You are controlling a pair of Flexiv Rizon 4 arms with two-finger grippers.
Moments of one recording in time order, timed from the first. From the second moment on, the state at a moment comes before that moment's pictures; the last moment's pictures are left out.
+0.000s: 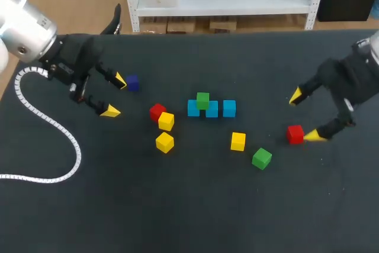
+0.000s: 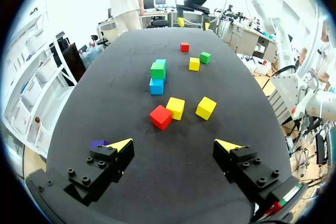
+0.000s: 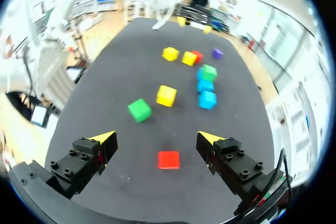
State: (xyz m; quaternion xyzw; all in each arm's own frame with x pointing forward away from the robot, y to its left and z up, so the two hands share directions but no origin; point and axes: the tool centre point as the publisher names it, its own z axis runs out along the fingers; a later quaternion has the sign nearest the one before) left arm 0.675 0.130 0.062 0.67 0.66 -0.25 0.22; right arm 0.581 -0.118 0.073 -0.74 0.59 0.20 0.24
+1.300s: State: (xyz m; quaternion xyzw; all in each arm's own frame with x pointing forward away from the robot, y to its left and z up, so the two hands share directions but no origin) left arm 0.675 0.130 0.062 0.67 0.66 -0.25 0.22; right arm 0.572 -0.055 0.003 -0.92 0.28 0.27 0.08
